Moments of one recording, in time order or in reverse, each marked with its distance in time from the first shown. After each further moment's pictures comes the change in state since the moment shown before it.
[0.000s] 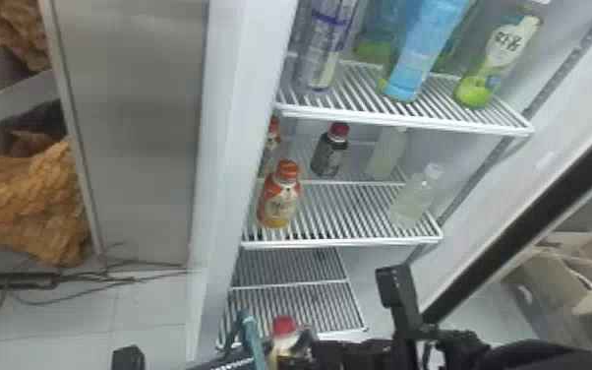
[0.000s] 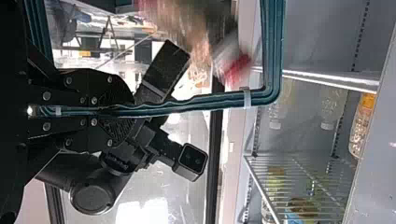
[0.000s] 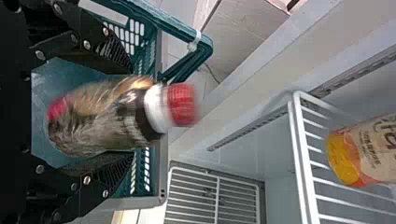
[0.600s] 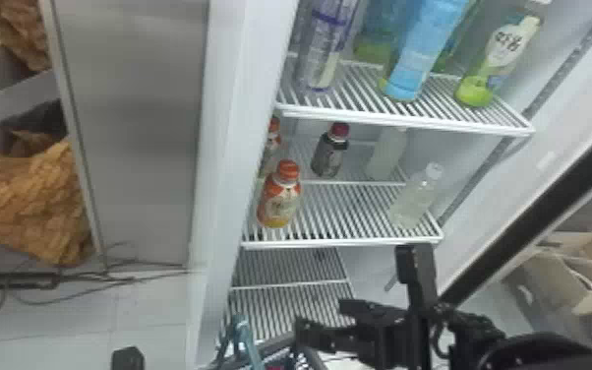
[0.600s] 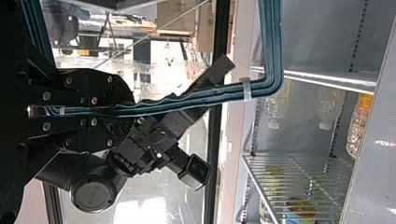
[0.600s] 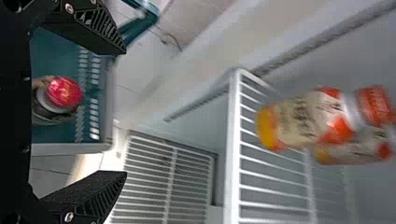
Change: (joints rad) left arm 0.005 -0.002 0.004 0.000 0.002 -0.002 -0.001; right arm -0.002 0.018 -0.032 0.010 0.071 -0.209 -0.018
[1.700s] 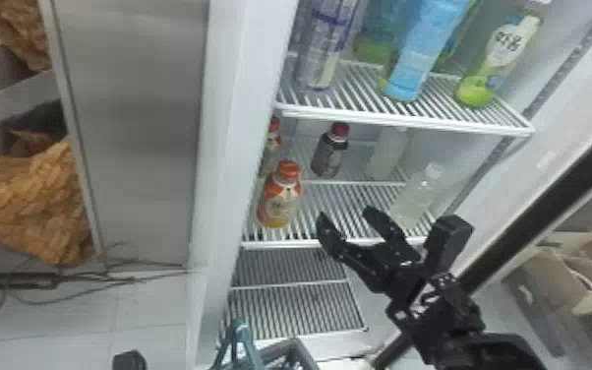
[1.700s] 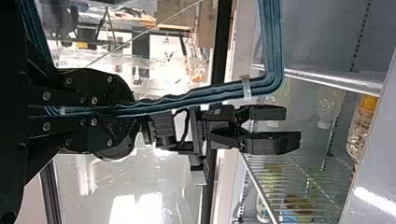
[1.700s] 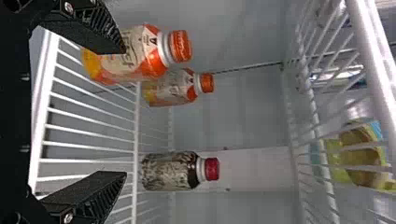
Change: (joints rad) left arm 0.008 -0.003 -0.006 0.000 0.024 0.000 0.000; right arm -0.076 0.043 0.002 0.400 -0.087 -0.960 -0.156
